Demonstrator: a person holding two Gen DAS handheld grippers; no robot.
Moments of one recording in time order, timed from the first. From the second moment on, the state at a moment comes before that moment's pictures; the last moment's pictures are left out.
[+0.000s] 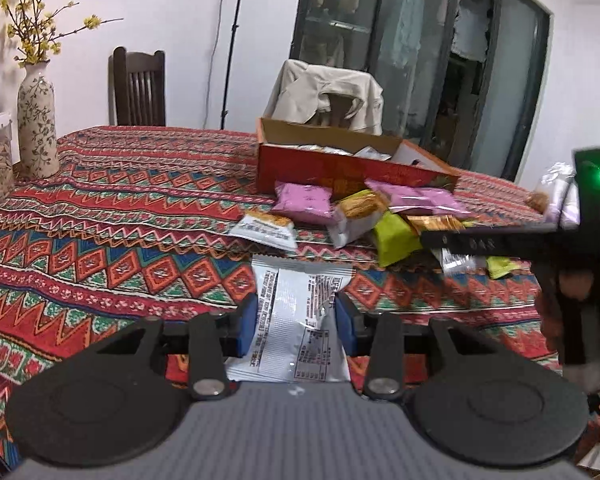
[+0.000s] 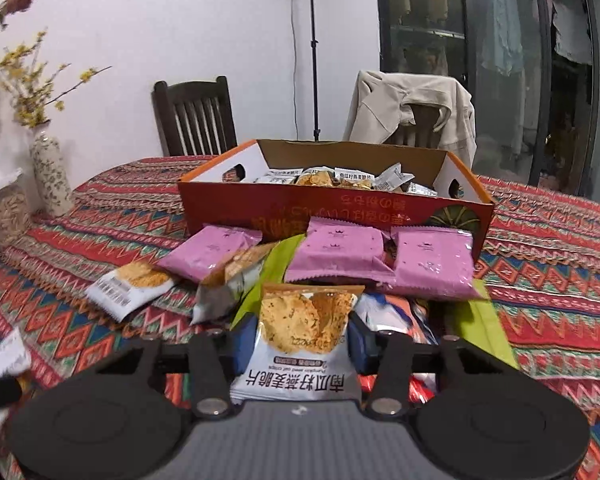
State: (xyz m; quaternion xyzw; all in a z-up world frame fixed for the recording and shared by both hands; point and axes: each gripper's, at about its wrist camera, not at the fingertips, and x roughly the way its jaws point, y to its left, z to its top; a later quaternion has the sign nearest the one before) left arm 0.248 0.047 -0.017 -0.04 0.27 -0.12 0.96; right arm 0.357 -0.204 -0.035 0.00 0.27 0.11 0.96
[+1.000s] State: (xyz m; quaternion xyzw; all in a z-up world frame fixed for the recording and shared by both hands) left arm 0.379 -0.003 0.081 -0.09 0.24 -0.19 0.95; right arm 0.308 -0.306 0.068 0.06 0.16 0.19 0.97
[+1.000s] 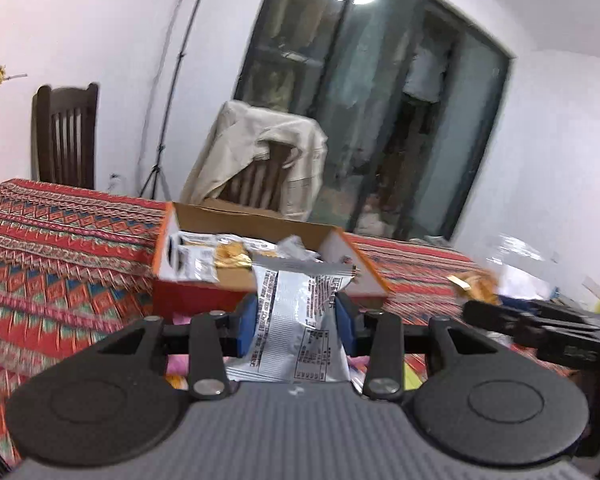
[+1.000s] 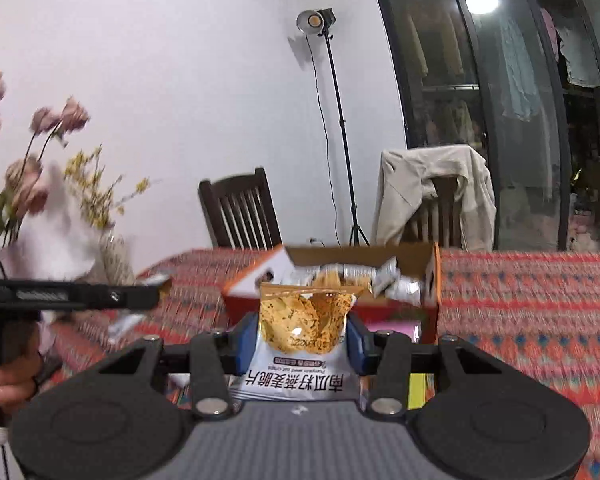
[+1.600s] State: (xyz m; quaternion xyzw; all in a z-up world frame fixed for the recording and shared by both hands) left arm 0.609 -0.009 -0.001 -0.04 0.33 -0.09 0.94; right arm 0.658 -0.209 0.022 0.06 0.35 0.16 0.92
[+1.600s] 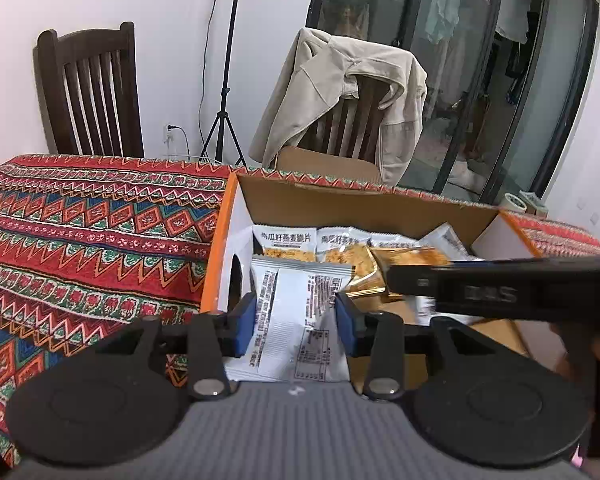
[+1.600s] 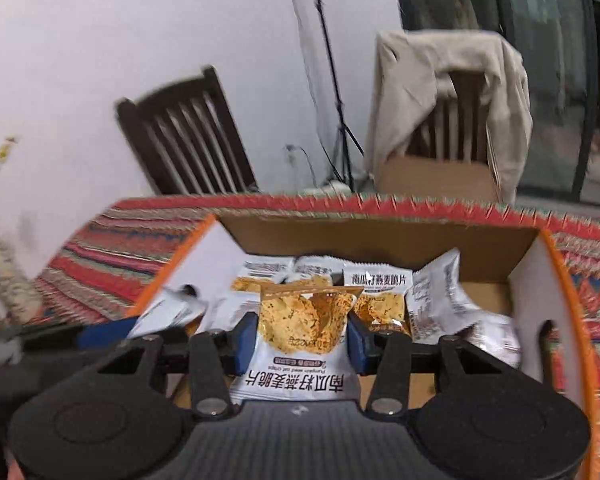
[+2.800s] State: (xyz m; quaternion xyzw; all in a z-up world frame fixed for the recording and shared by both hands) left arm 0.171 0.027 0.052 0.01 0.17 -0.08 0.98; right arm 0.224 -0.255 0.069 -0.10 0.14 0.15 0.97
